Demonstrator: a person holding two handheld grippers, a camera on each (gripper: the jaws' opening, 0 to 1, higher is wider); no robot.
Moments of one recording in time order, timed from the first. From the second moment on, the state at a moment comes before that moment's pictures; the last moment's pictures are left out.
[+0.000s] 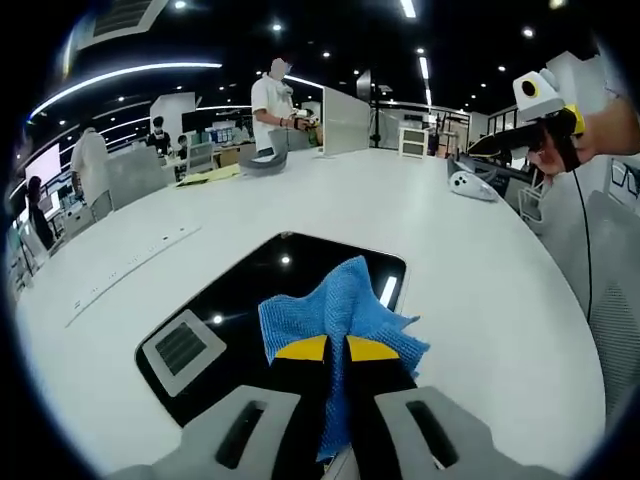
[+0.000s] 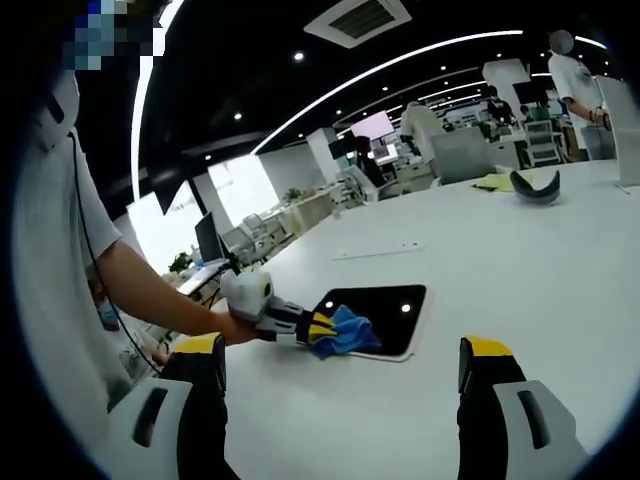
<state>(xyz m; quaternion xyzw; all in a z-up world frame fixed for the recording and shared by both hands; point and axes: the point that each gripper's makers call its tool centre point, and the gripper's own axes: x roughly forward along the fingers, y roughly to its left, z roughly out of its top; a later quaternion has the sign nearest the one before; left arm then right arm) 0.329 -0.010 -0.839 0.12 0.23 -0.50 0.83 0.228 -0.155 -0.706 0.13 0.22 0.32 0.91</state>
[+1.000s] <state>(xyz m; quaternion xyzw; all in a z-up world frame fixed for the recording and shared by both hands) 0.328 -0.053 -0.839 0.12 0.22 -0.53 0.81 0.230 -0.158 -0.705 0.14 0.22 0.31 0.91</state>
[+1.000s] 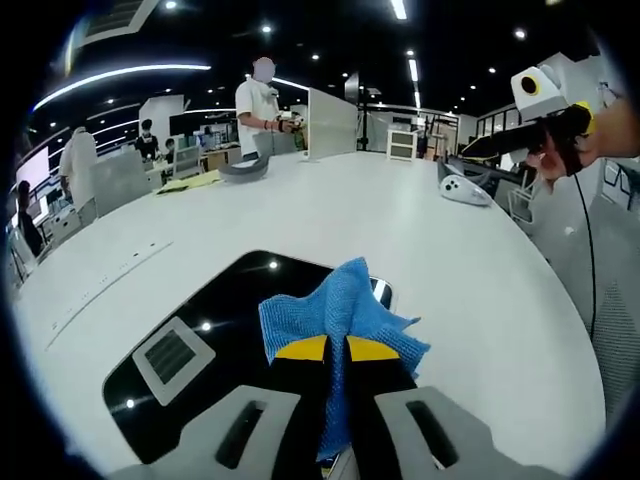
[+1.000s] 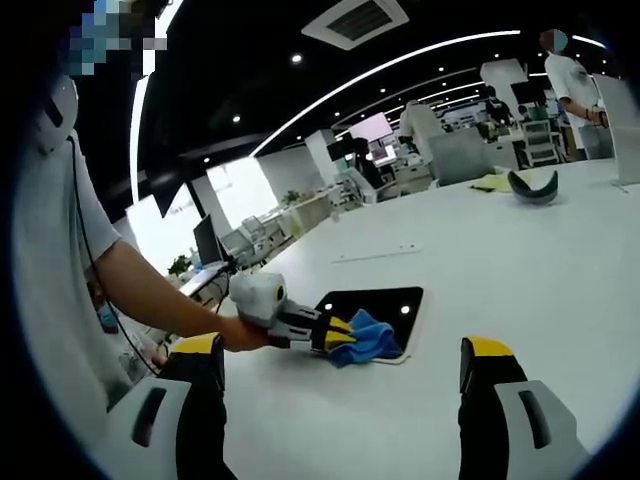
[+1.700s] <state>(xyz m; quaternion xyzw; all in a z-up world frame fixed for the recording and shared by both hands) 0.328 -0.085 -0.839 0.11 0.21 -0.55 0.80 0.229 -0.164 -0.705 0.14 0.21 0.31 0.92</state>
